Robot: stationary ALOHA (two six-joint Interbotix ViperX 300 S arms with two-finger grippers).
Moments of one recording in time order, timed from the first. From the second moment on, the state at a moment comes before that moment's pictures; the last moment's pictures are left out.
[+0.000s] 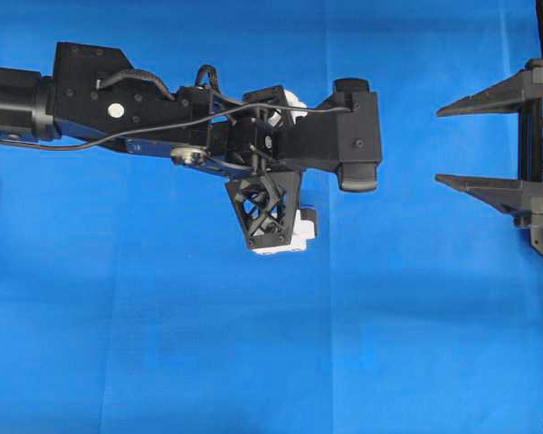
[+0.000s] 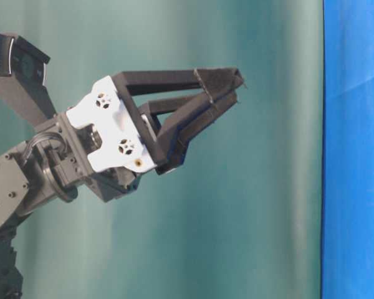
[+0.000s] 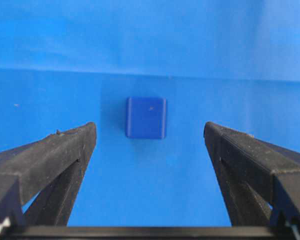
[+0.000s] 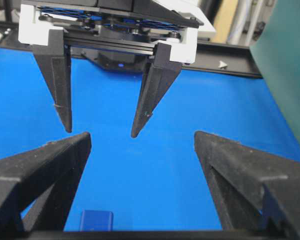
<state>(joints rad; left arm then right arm) -0.02 0.19 -0.07 0.01 0.84 -0.08 -0.04 -0.95 1.15 0.00 -0.19 0.03</state>
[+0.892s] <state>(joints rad) -0.02 0.29 0.21 0.01 0.42 -0.09 -0.04 -0.92 1.15 0.00 -0.19 0.04</state>
